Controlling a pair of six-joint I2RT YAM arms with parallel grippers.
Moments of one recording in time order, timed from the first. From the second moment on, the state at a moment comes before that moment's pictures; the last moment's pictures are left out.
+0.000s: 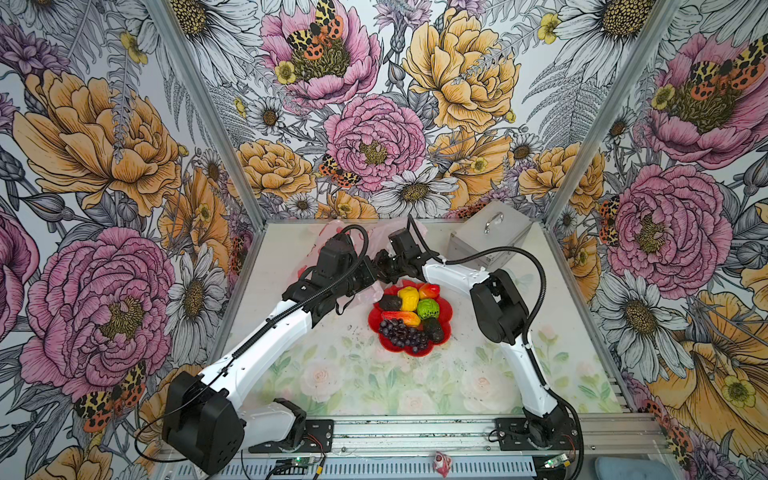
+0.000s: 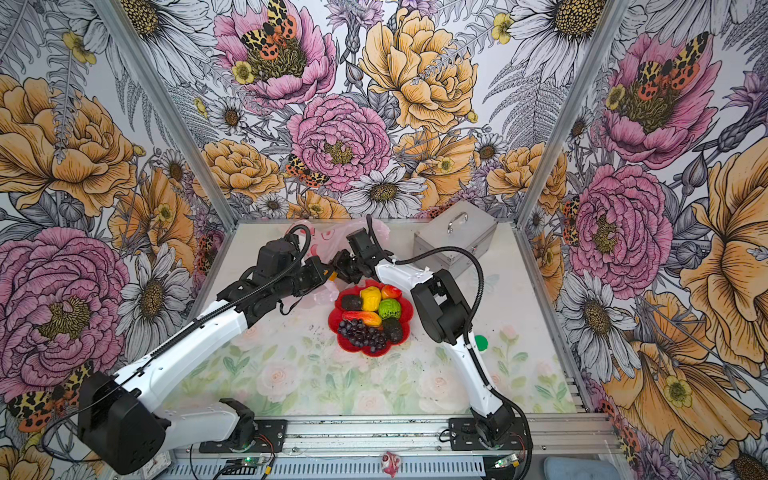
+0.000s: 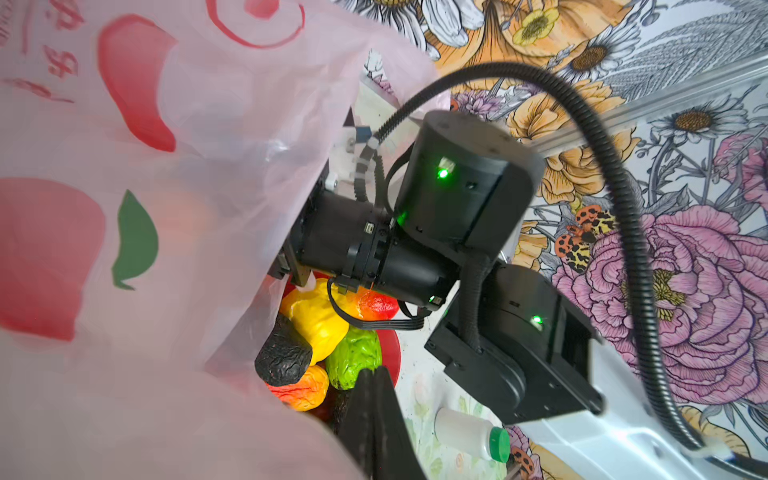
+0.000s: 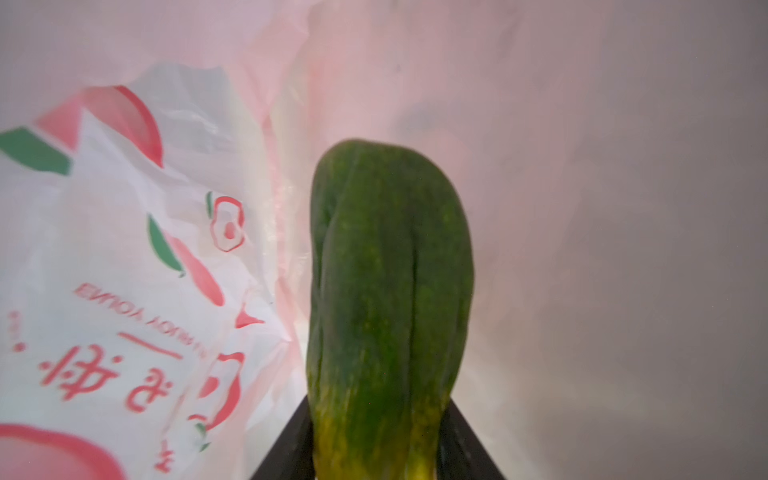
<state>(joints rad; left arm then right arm) -0.49 1.28 1.04 -0.31 0.18 -0.87 0.64 2.36 1.90 -0.23 -0.46 1.17</state>
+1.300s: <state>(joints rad) -0.33 1.14 1.02 -0.40 0.34 -0.81 0.56 2.14 1.87 -0.41 -0.49 0.93</state>
